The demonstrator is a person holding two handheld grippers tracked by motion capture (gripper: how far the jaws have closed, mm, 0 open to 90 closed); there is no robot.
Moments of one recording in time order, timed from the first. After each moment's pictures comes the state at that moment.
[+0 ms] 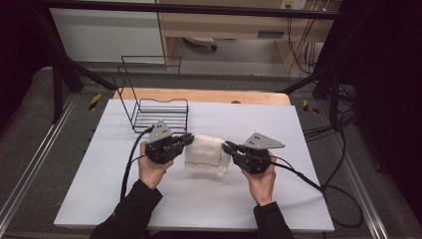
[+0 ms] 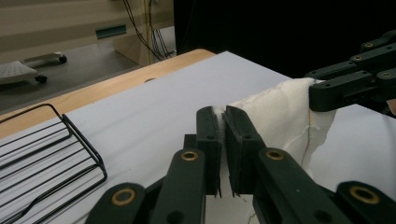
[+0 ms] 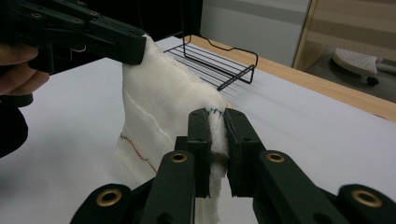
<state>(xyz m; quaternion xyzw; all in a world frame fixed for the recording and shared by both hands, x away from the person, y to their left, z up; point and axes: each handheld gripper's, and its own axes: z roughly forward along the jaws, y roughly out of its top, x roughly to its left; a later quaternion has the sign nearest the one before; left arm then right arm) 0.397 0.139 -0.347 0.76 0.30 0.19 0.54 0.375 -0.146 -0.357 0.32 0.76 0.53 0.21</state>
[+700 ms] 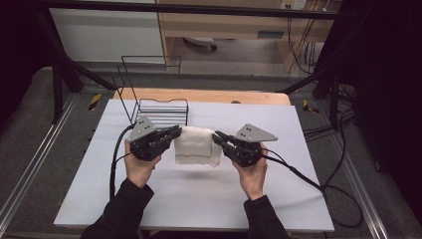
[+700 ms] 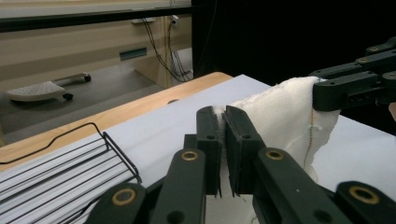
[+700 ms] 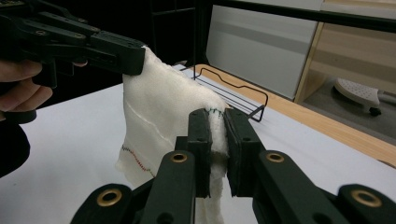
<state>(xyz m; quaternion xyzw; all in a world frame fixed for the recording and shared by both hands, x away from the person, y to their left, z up) 0.388 0.167 -0.323 0.73 0.31 0.22 0.56 0.380 -0.120 -0.328 0.29 0.74 0.56 0.23</state>
